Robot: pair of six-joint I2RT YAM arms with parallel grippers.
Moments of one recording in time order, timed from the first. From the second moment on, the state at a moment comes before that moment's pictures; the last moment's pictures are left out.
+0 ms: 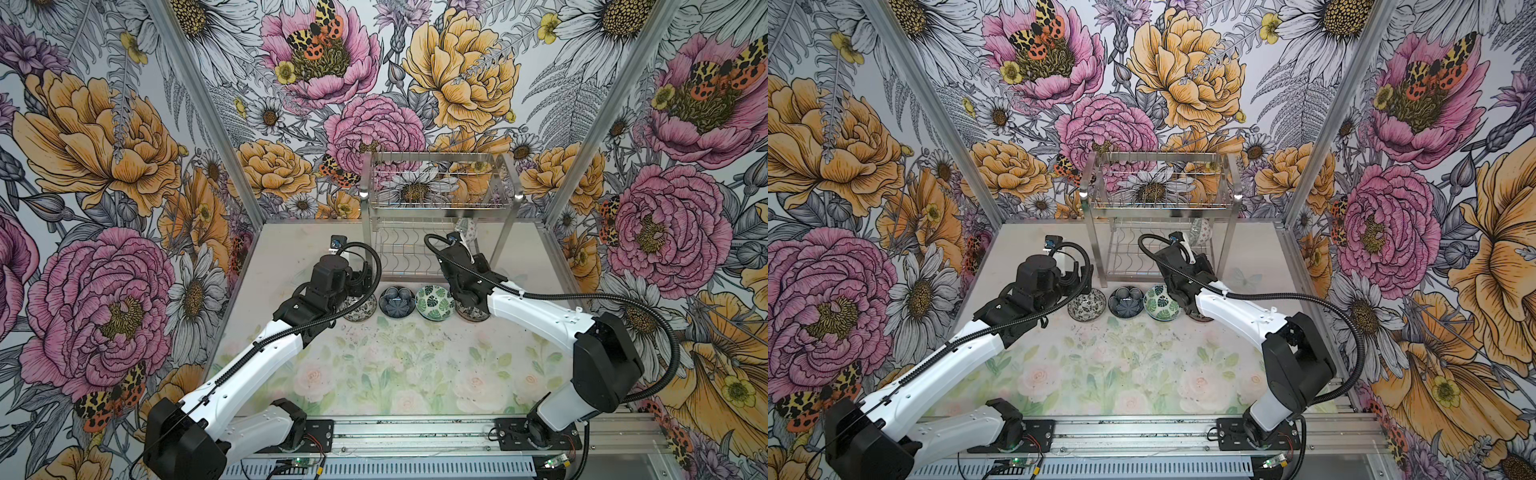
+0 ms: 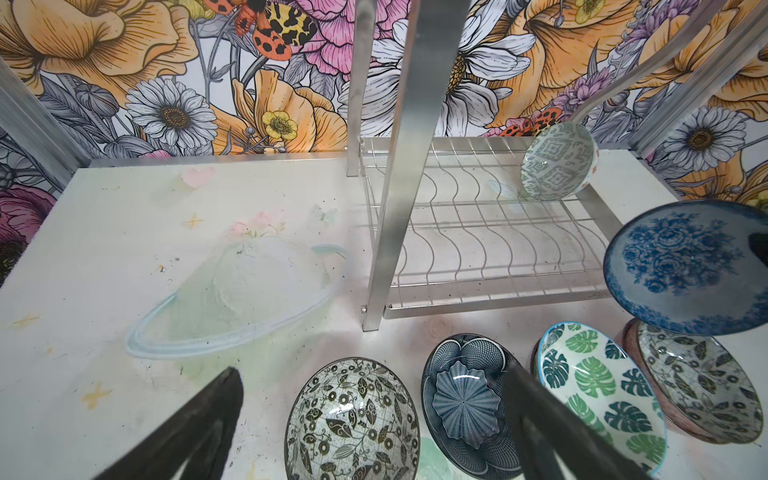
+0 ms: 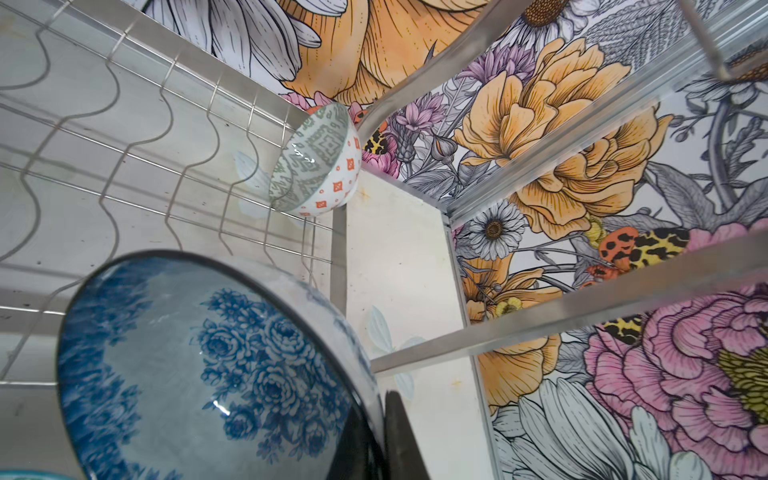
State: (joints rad) left arm -0.55 1.11 0.93 -0.29 -0.30 -0.26; right arm 0.62 1.61 1.17 -0.36 0.93 -0.07
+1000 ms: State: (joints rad) left arm -0.54 1.11 0.92 -0.29 -0.27 -0.24; right arm 0.51 1.95 1.27 0.11 1.17 -0.55
